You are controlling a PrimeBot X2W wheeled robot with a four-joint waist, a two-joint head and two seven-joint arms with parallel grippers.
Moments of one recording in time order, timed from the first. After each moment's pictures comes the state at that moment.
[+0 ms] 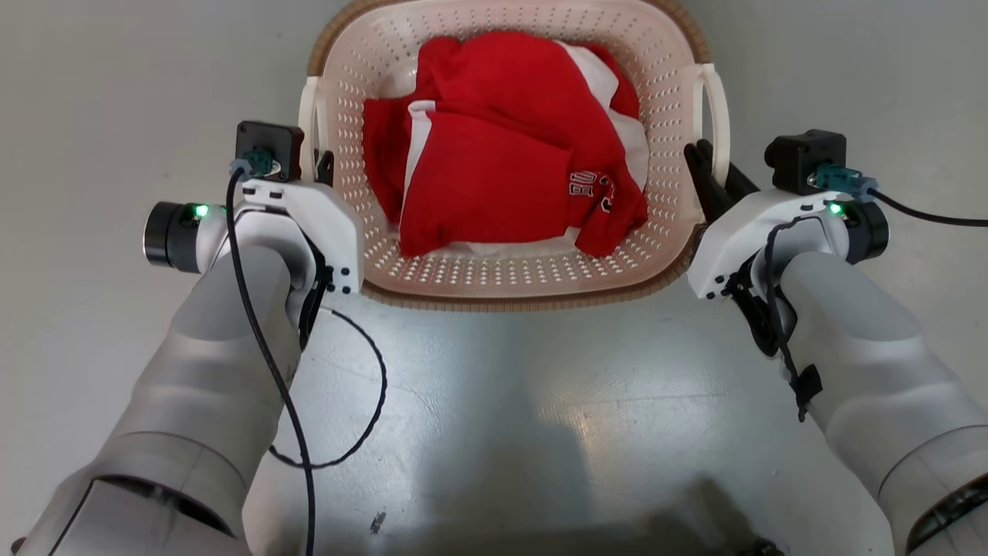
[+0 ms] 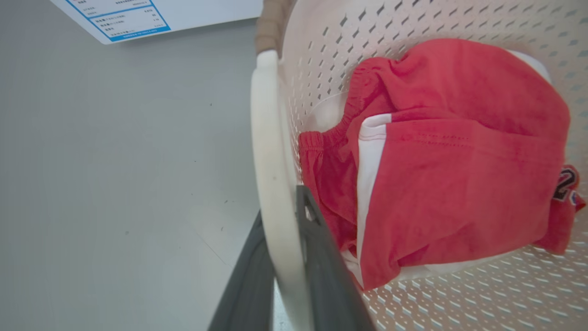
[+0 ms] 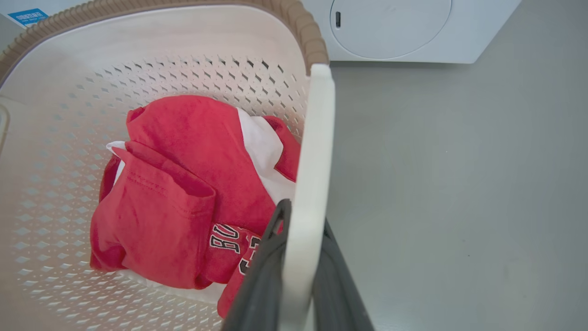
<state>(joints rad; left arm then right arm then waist) -1.06 0.07 -0.60 1.29 -0.54 0.00 -0.22 -0.99 -0.14 0.68 1.14 0.70 0.12 -0.25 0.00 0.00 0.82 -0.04</state>
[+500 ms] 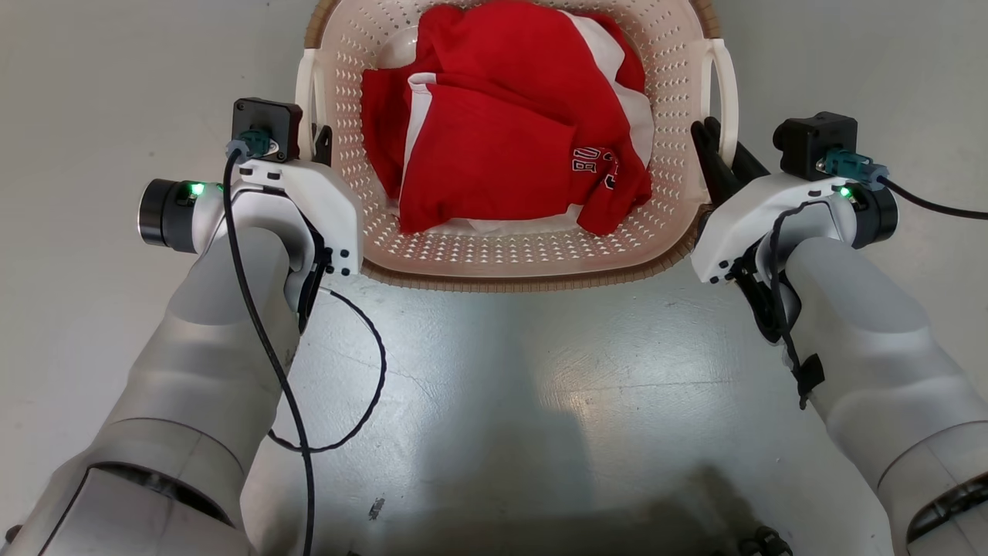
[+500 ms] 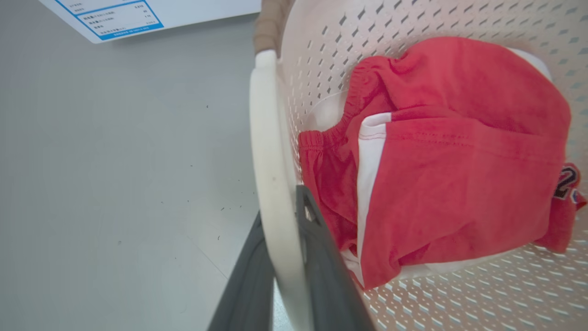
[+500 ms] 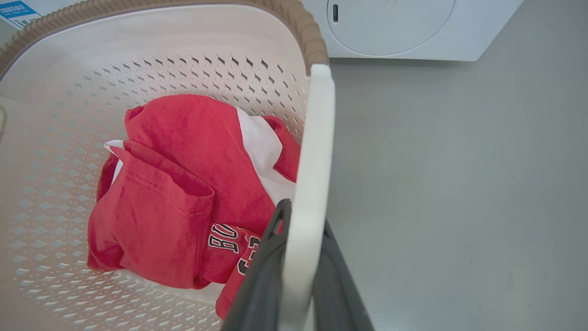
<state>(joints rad) -1.10 0.07 -0.62 1.29 -0.54 0.01 -0.24 -0.99 -0.14 0.56 1.11 0.58 0.12 -0.25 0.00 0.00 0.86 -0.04</state>
